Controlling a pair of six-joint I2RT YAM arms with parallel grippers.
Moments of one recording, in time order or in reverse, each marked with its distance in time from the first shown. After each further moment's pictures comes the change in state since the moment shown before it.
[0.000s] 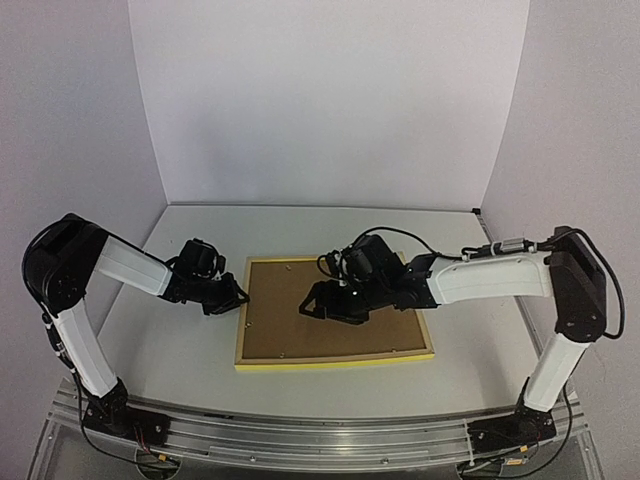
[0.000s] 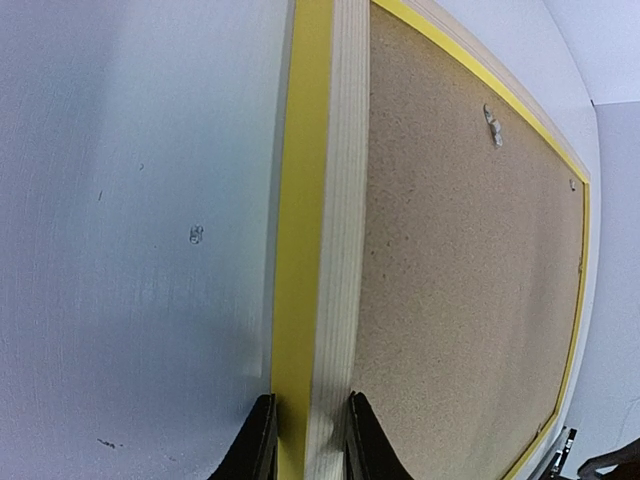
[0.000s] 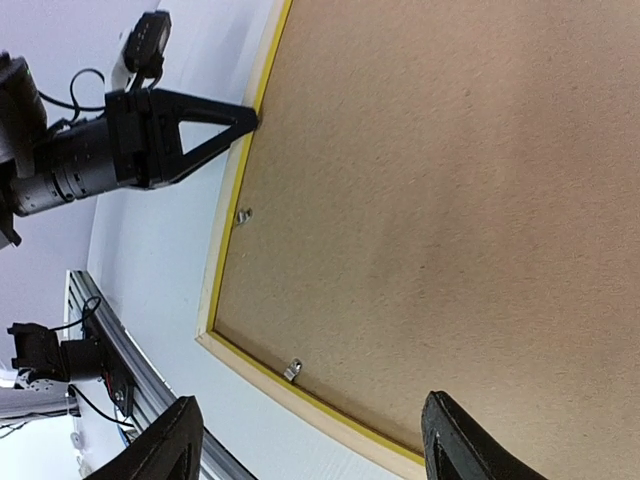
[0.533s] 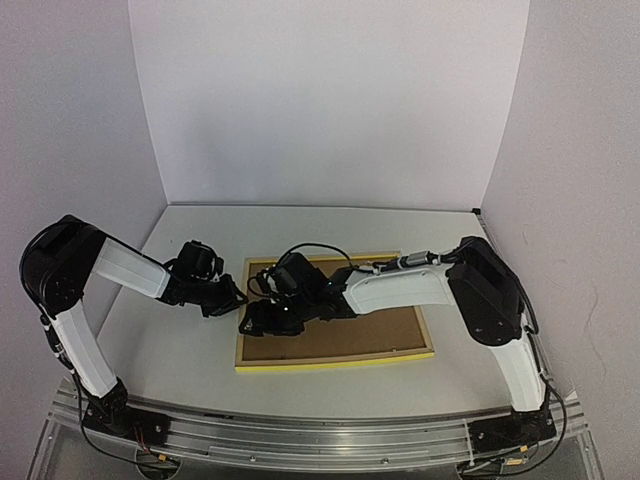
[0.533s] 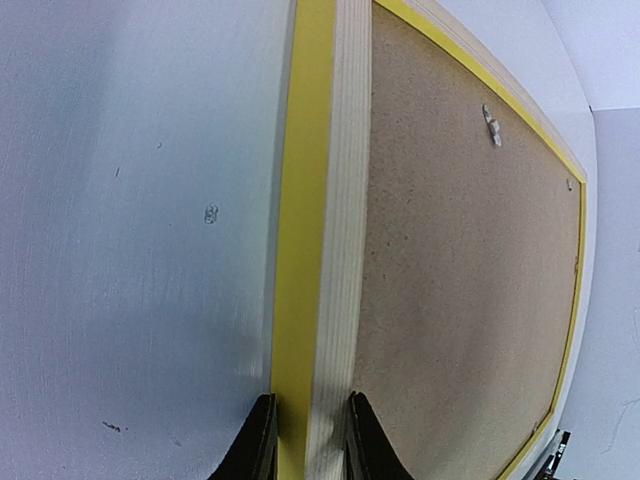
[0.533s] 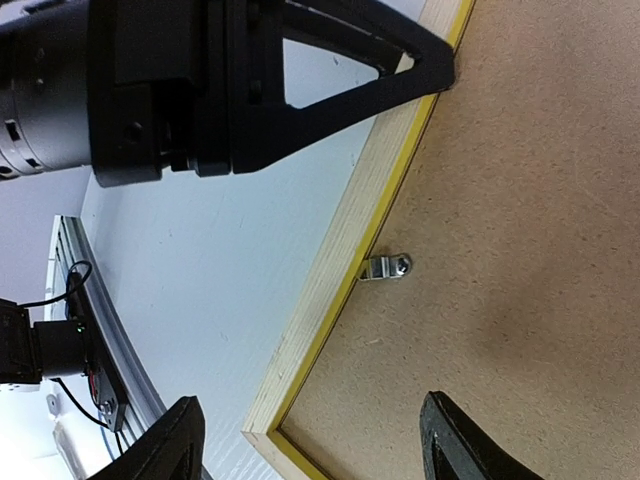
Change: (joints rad) left arm 0.000 -0.019 -0.031 0.018 0.000 -0.026; right arm 0.131 0.492 0.508 -0.034 -0.089 -0.073
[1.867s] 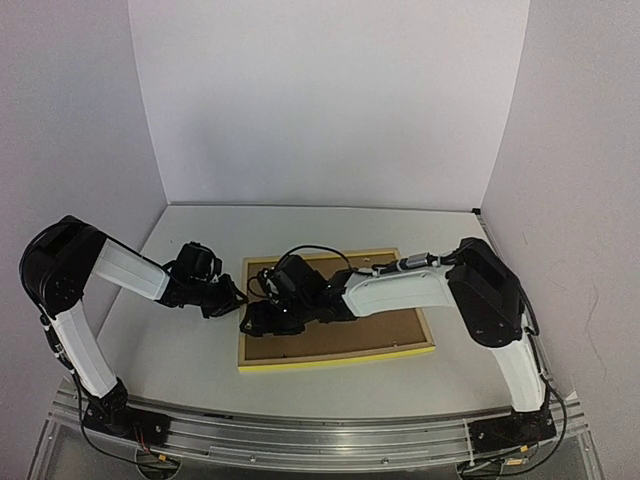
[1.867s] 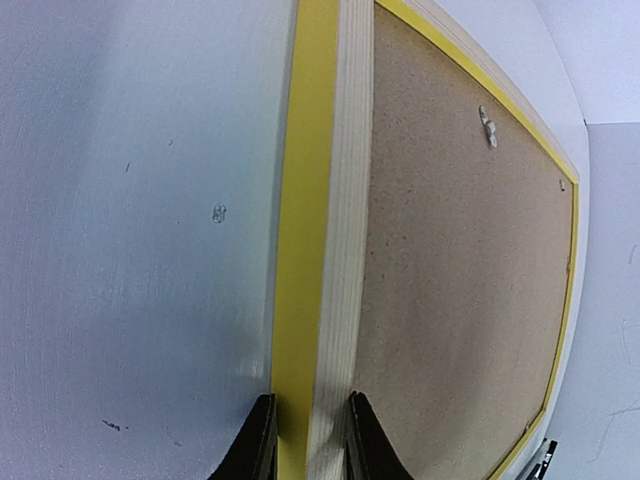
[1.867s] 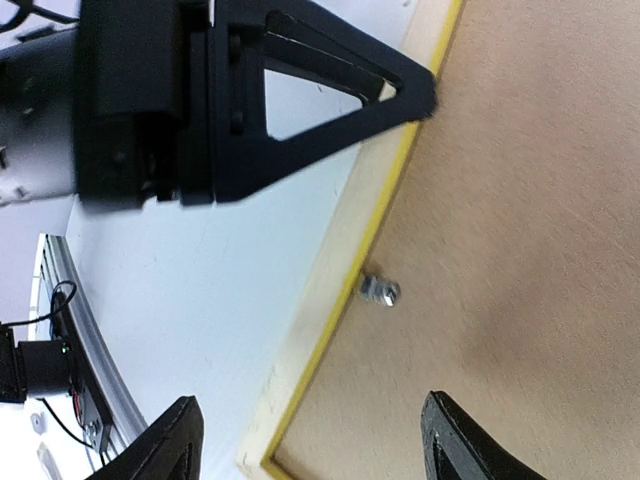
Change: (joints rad) left arm 0.000 0.000 -0.019 0.038 -0.001 -0.042; right arm 0.013 0.044 0.036 0.029 0.070 -0.009
